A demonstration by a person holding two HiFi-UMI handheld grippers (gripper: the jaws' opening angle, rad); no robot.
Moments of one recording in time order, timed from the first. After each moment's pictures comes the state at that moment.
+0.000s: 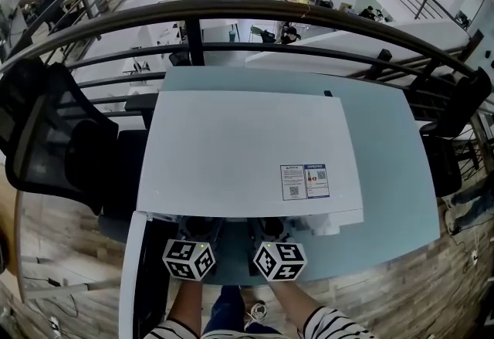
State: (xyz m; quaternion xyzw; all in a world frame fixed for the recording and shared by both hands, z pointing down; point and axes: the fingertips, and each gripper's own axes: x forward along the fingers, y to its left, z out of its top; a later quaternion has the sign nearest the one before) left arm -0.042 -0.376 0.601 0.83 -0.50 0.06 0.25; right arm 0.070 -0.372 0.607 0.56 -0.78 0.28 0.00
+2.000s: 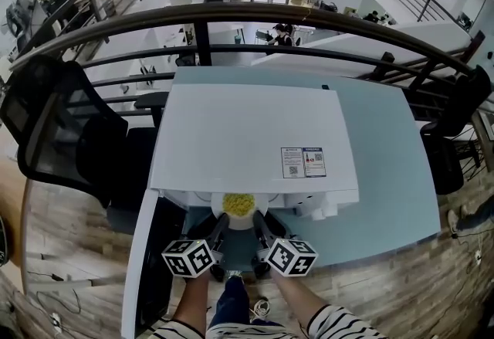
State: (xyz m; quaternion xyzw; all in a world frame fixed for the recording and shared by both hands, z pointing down) left arm -0.044 -0.315 0.611 0.79 -0.48 0.00 0.38; right arm 0.068 -0.319 0.613 0.51 -0.76 0.40 -0.05
